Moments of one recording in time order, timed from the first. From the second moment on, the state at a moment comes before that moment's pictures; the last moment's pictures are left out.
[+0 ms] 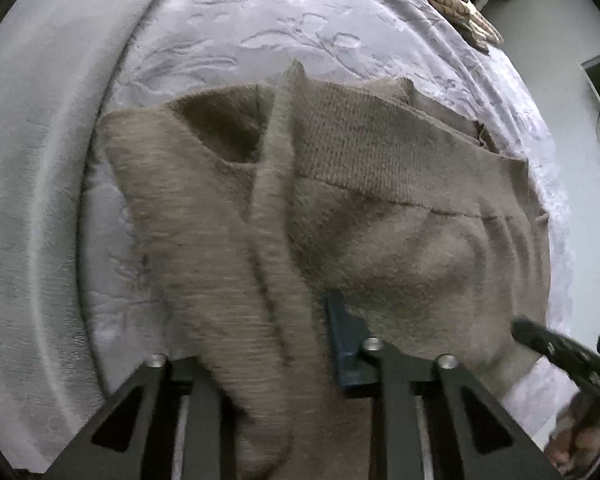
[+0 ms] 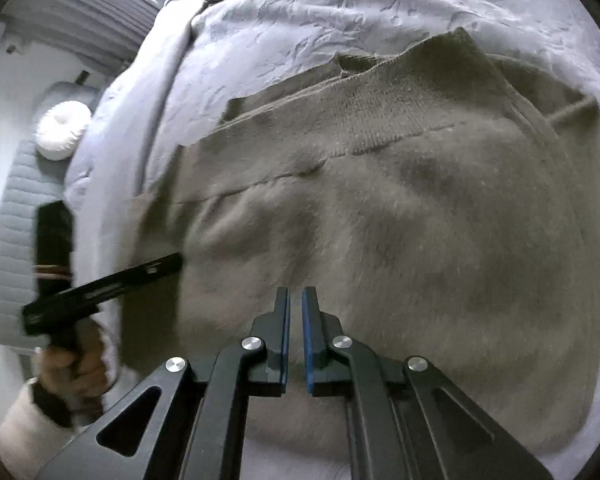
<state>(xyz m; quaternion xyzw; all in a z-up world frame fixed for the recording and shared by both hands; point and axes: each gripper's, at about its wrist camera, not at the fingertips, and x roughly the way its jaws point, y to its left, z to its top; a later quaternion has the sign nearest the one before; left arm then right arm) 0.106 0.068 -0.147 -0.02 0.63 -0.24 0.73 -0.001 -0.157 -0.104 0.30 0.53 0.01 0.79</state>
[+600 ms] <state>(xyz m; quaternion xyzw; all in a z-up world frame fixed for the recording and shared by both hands) 0.076 -0.022 -0.021 -0.04 0.54 -0.36 0.76 -0.050 -0.216 -0.128 0.40 0.50 0.05 0.77</state>
